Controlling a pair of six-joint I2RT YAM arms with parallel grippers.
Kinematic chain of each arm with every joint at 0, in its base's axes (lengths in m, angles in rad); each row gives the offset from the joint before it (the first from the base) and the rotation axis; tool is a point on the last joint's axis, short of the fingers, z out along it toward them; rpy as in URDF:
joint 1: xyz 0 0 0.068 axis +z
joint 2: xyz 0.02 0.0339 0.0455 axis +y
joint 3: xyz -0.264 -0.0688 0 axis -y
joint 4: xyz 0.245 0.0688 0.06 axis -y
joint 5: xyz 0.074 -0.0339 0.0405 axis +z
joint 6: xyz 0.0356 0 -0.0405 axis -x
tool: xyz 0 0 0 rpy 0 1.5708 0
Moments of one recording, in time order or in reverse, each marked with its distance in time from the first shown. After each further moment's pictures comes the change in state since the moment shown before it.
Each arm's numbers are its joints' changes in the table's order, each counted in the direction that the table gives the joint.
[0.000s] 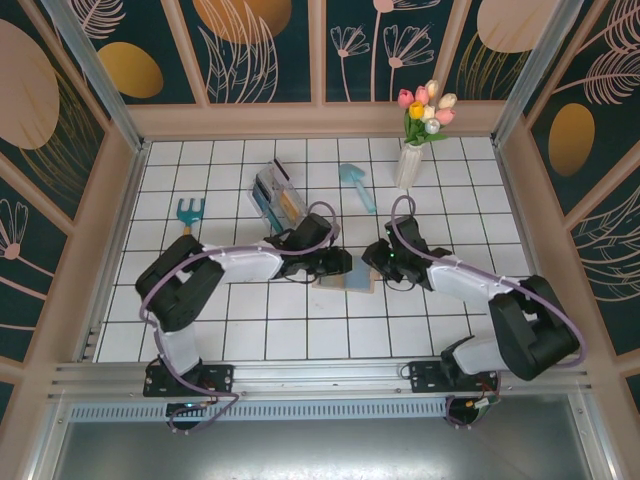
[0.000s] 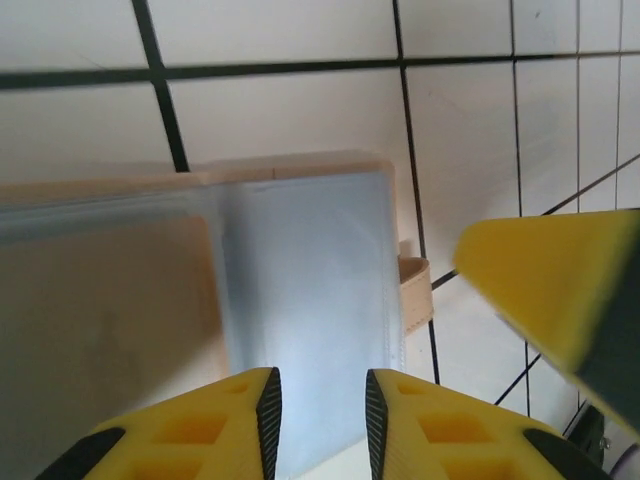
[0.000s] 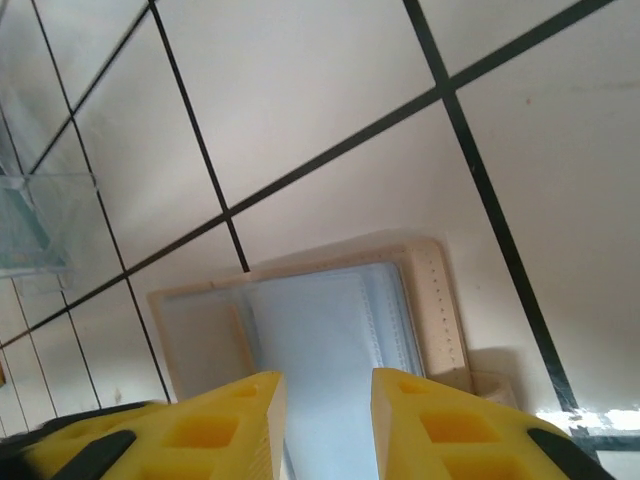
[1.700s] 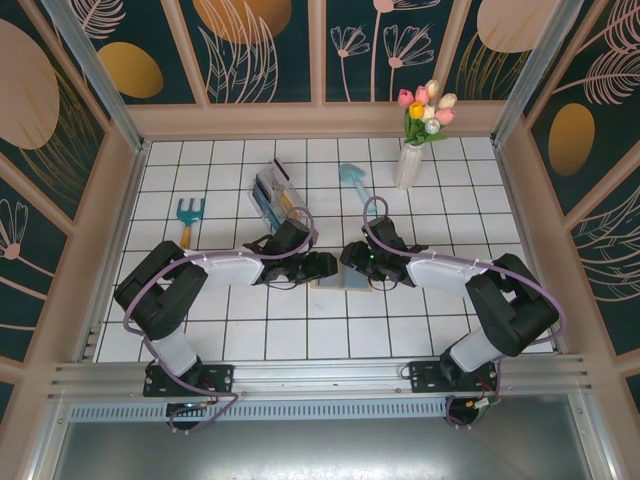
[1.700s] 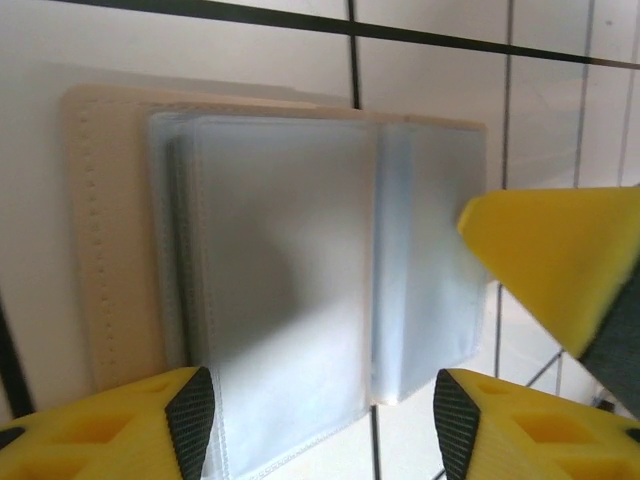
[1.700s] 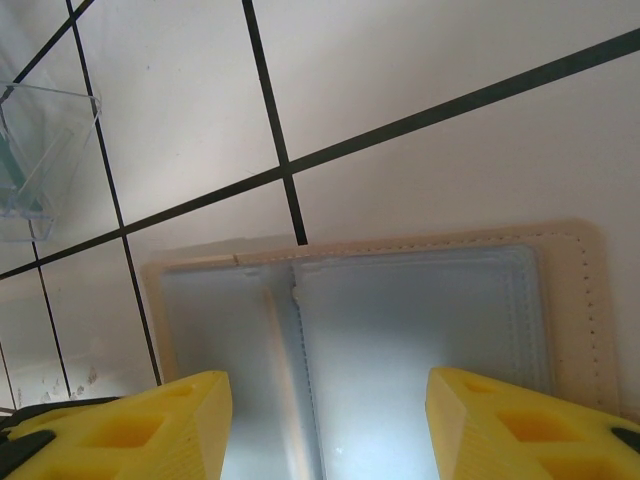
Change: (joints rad) left arm 0.076 -0.078 -0.165 0.048 -0.072 0.021; right arm 0.120 0.139 0.071 0.067 -0.050 0.047
